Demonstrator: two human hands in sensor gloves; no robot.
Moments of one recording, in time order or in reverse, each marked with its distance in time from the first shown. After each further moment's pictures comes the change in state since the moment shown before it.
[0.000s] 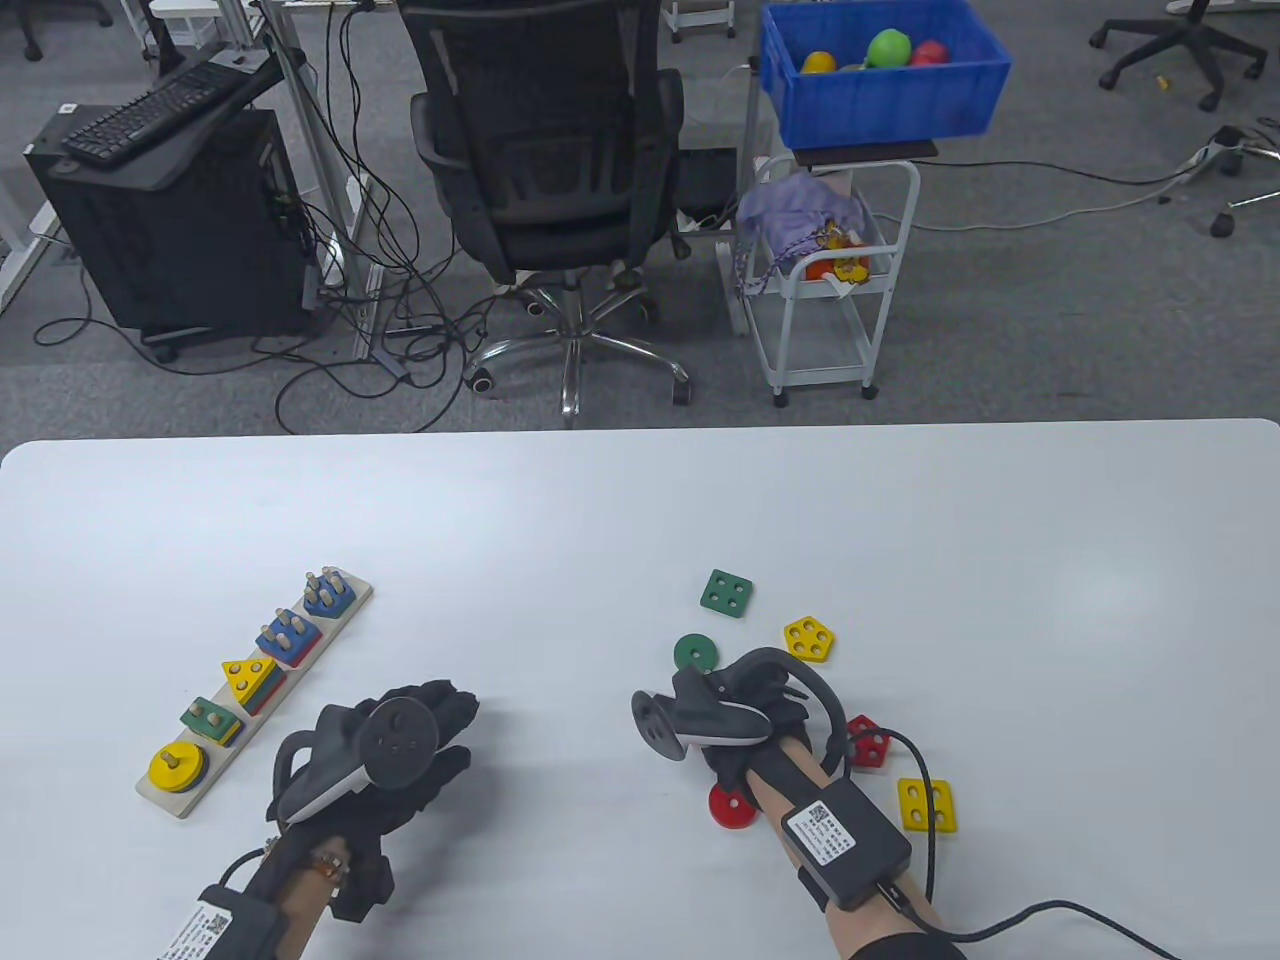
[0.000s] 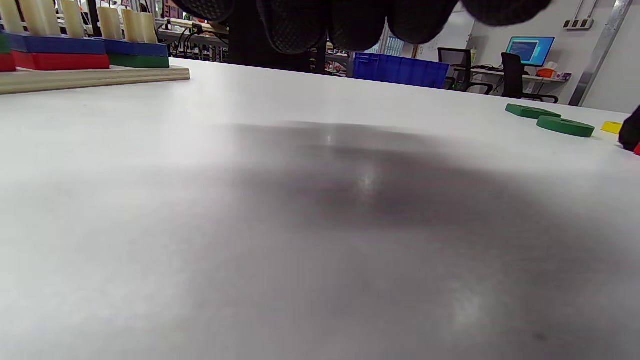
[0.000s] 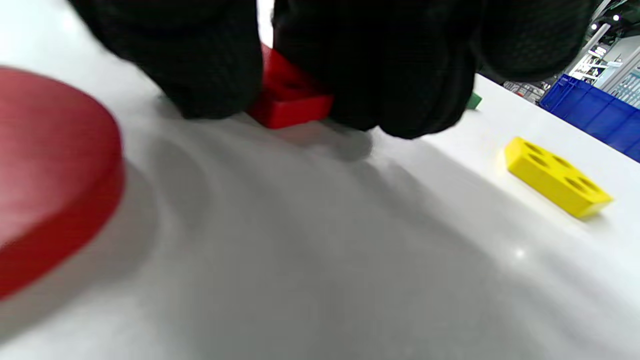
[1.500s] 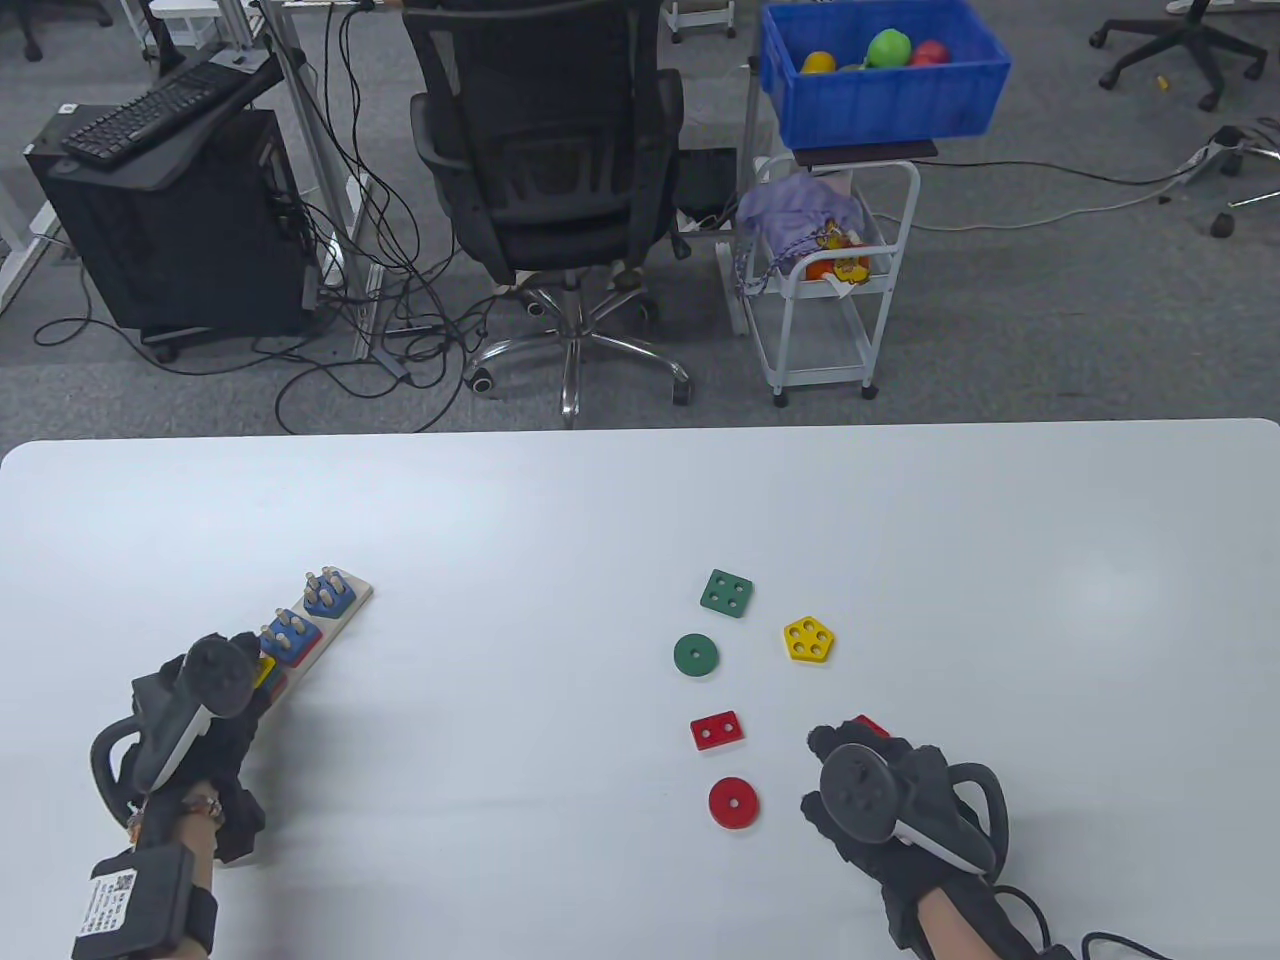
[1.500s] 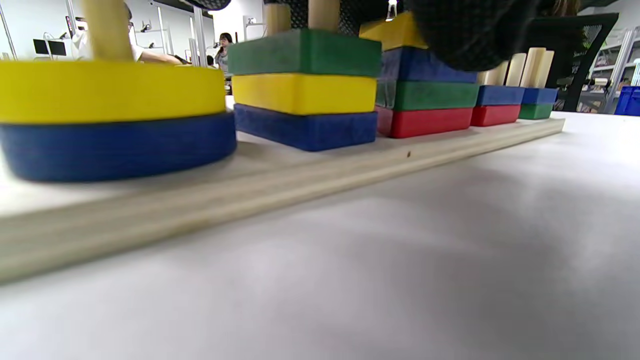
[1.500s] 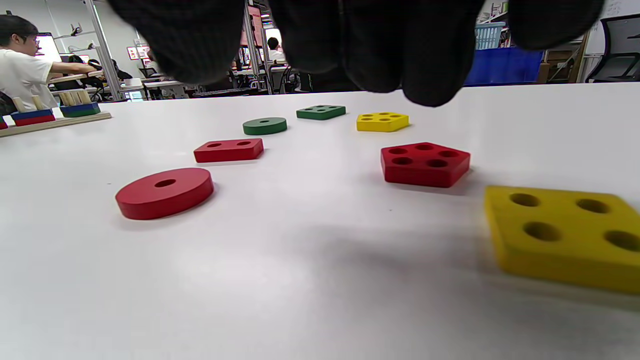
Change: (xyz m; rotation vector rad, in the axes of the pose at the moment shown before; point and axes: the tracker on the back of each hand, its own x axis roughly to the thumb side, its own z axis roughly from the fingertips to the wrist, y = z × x) left_hand -0.162 0.015 0.002 0.130 0.625 -0.017; right_hand -0.072 0.031 0.147 -0.158 0.249 -0.517
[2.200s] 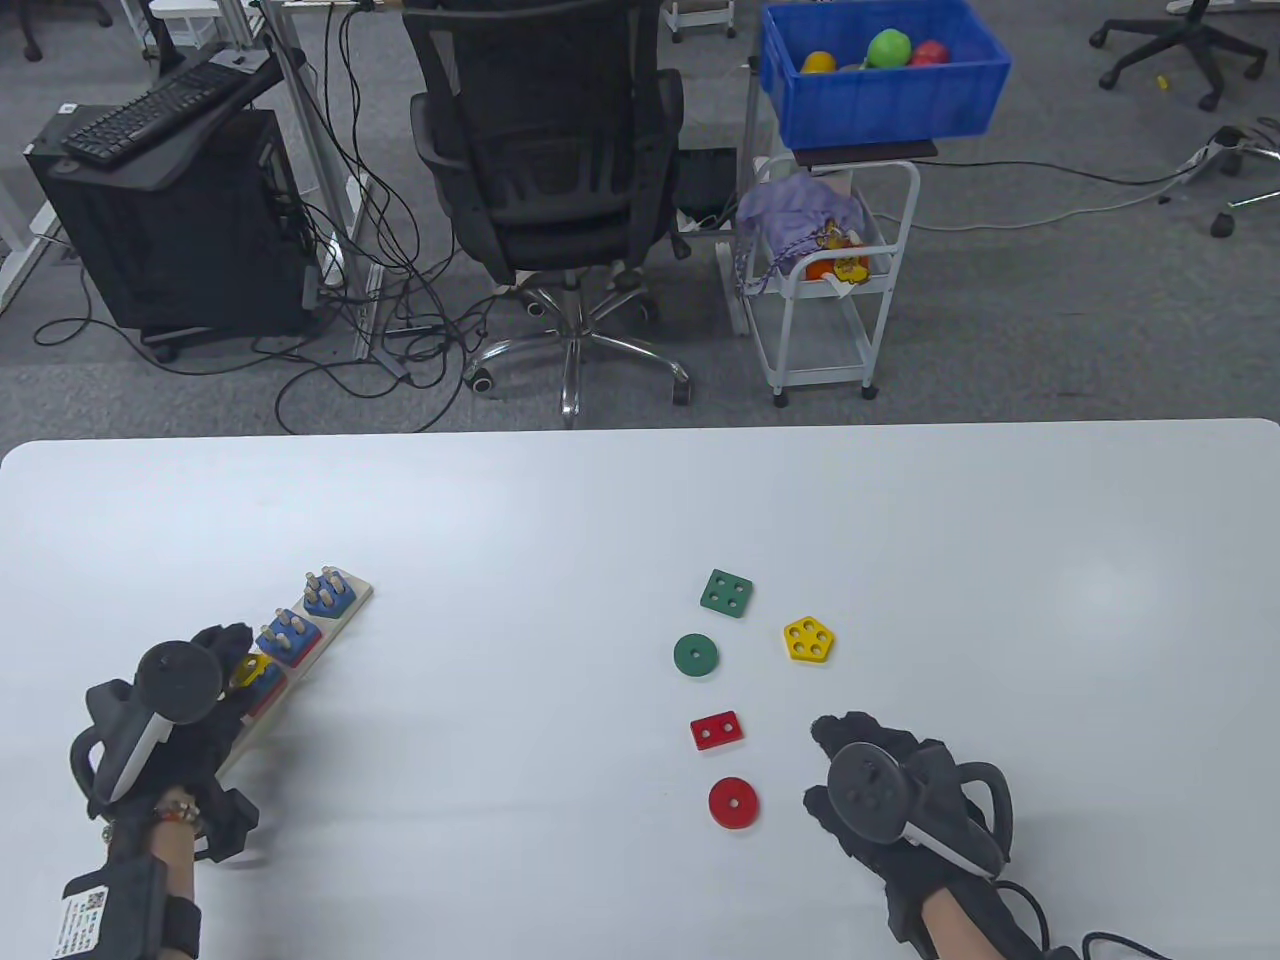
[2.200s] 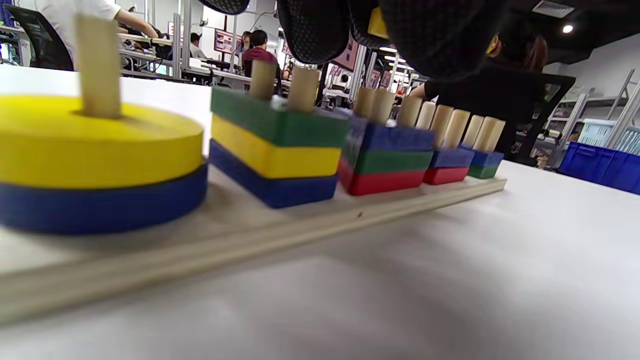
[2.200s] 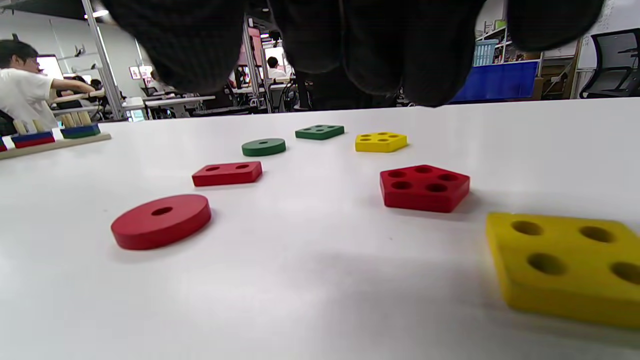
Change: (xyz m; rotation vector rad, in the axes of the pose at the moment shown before) left_hand -0.016 0.013 0.004 0.006 -0.070 0.182; right_hand -0.001 -0.004 0.001 -0.041 0.004 -0.002
